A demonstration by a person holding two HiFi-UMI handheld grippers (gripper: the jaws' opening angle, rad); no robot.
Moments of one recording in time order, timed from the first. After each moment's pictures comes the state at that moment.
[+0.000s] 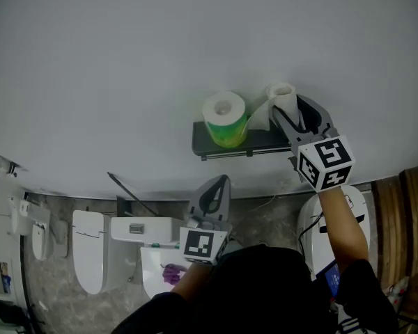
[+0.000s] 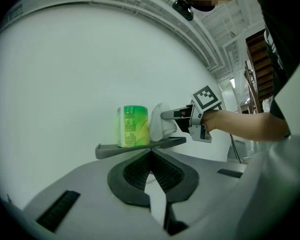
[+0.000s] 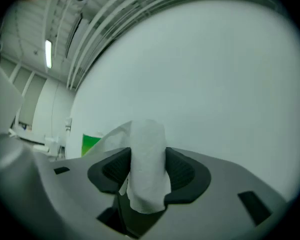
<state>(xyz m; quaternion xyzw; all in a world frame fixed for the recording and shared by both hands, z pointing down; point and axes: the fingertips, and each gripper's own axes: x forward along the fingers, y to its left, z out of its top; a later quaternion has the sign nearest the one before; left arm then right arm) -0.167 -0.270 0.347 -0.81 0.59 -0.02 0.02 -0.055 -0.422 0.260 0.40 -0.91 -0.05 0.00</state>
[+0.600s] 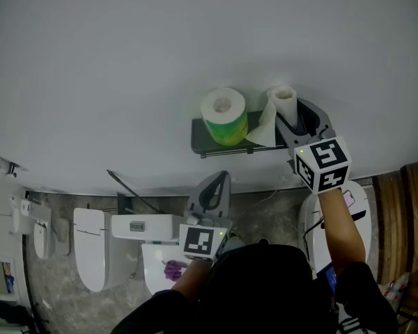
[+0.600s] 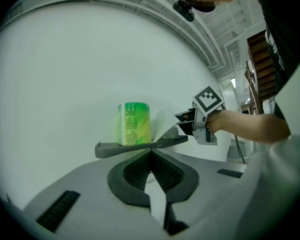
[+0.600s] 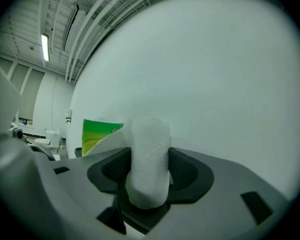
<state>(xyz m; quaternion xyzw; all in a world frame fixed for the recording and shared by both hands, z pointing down) -0.169 -0.278 0.352 -0.81 0.59 -0.03 0.01 -0.060 -0.423 0.288 0.41 -0.91 -0.03 0.05</state>
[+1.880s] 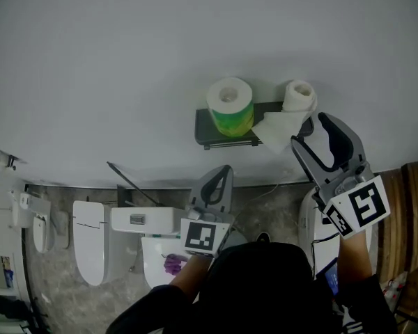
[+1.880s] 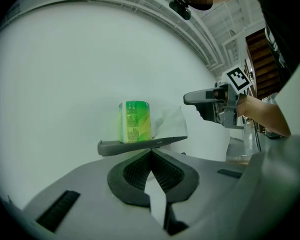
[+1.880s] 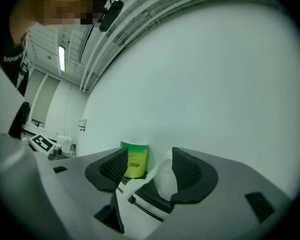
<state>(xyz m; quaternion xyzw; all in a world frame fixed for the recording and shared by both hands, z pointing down) -0.174 -0.273 0.357 -0.81 0.59 -0.04 0.01 -0.037 -0.327 0.242 0.35 -0.93 -0.08 -0.01</state>
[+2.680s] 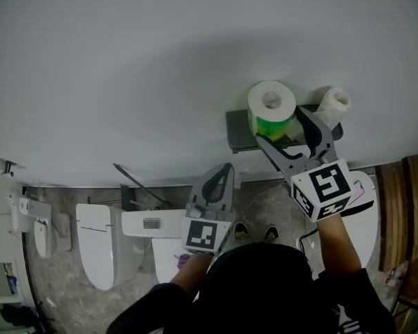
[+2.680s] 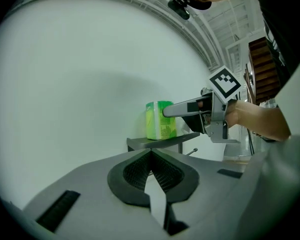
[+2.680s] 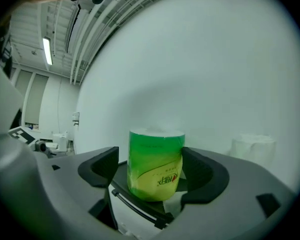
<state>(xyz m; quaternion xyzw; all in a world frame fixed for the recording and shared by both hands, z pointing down) -0.259 -0.285 0.353 -0.82 0.58 -0.04 0.00 -0.176 -0.365 0.278 0.38 -0.92 -0.02 0.06</state>
